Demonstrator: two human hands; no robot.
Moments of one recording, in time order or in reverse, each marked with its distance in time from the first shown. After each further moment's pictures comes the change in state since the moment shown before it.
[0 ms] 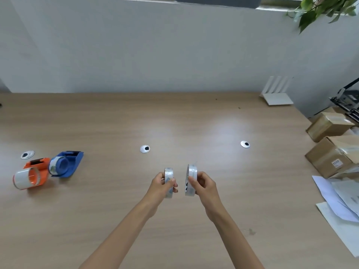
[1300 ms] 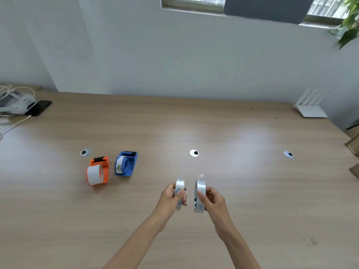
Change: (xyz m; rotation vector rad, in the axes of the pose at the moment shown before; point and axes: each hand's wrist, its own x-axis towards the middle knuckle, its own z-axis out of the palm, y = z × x) left_hand -0.040 -0.053 -0.247 -0.029 -0.056 0.091; right_hand -0.046 0.014 0.247 -0.058 -0.015 0.033
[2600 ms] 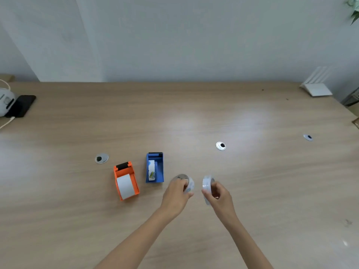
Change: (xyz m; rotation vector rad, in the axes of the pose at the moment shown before) left_hand 0.097 -0.042 -0.184 0.686 -0.056 0.115; right_hand 0.075 0.026 0.183 -0.306 0.224 0.003
